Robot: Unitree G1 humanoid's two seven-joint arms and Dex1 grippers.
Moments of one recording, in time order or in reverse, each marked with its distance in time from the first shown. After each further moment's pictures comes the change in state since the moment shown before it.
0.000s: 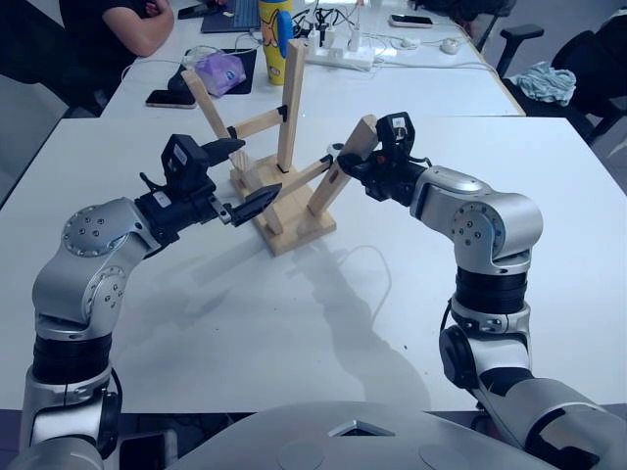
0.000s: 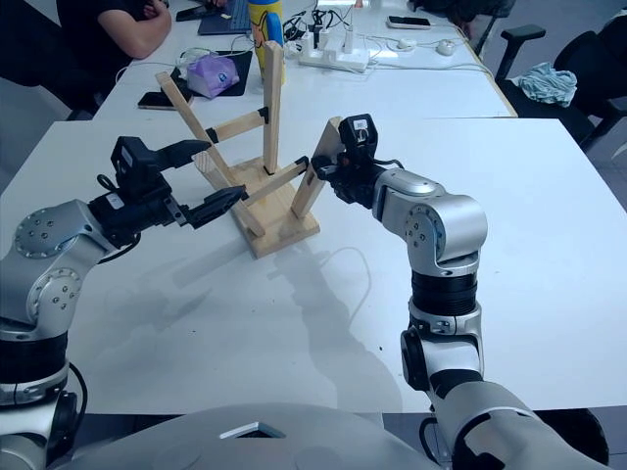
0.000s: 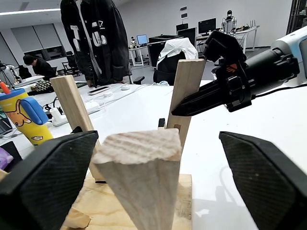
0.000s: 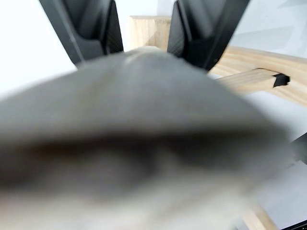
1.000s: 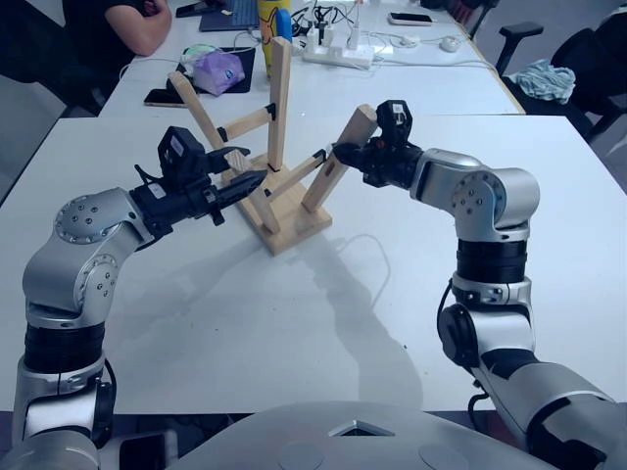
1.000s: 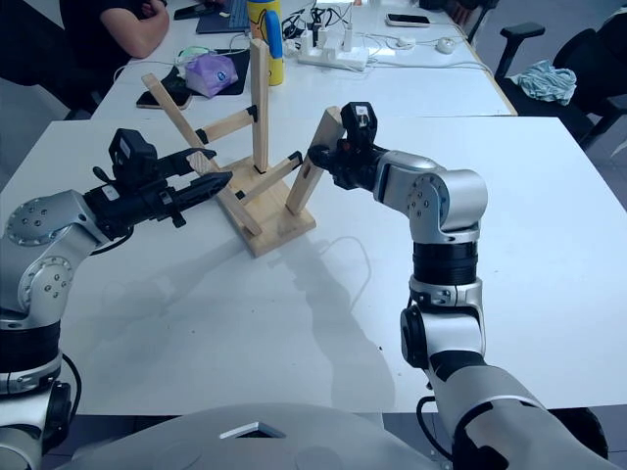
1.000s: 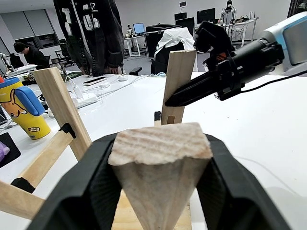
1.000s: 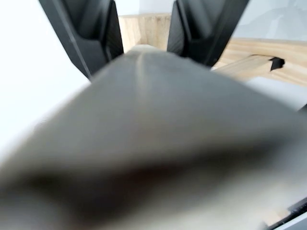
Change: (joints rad) left arm -0.039 0.044 0.015 0.035 -0.010 0.054 -0.039; right arm -0.154 -0.009 -0.070 0.284 0.050 -0.028 0.078
